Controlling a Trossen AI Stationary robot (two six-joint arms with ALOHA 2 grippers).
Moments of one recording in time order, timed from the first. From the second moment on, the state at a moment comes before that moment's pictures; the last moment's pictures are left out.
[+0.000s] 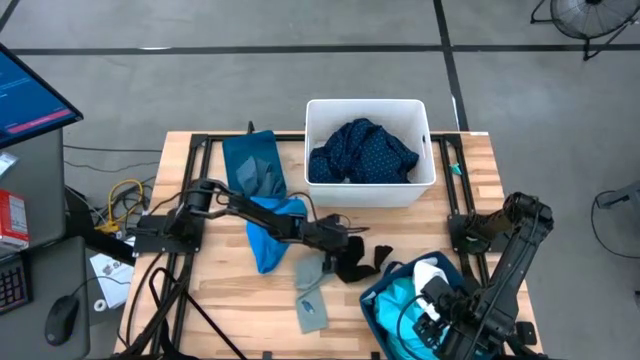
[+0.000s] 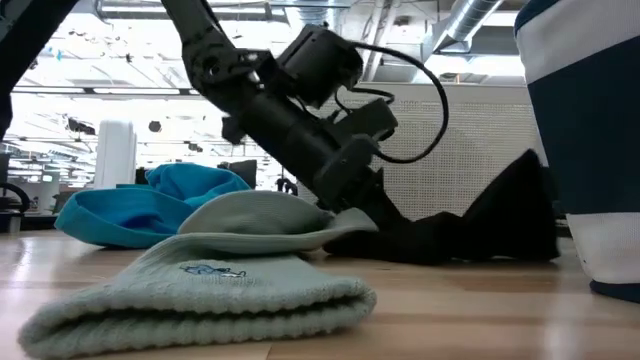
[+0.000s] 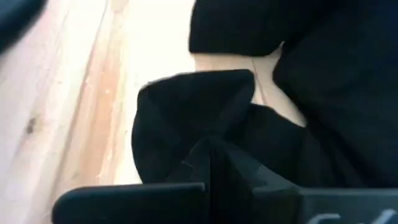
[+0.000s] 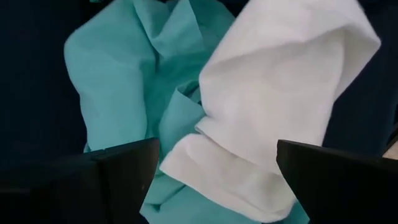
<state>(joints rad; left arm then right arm) -0.10 2.13 1.13 0.35 -0.01 -0.04 1.00 1.75 1.65 -1.52 0.16 1.92</state>
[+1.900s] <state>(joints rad) 0.64 1.04 0.86 -0.24 -0.46 0.13 0.95 1.75 1.65 -1.51 0.30 1.91</state>
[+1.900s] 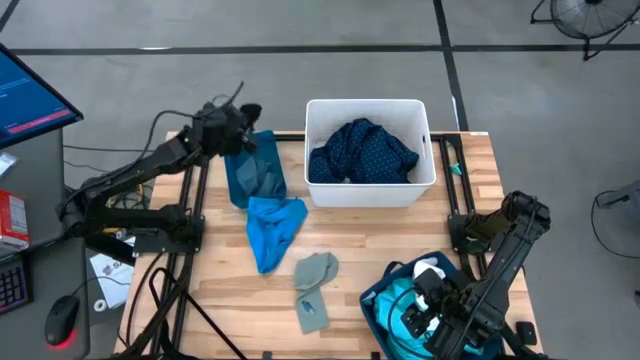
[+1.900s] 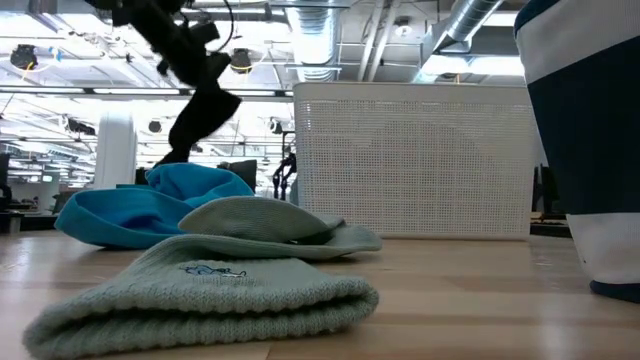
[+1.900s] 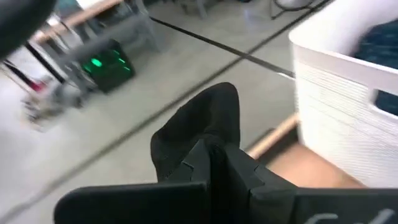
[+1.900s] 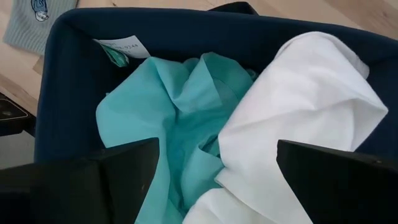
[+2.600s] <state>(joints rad) 0.46 1.17 0.75 0.02 -0.56 -0.08 0.95 1.75 1.65 -1.54 0.37 1.91</state>
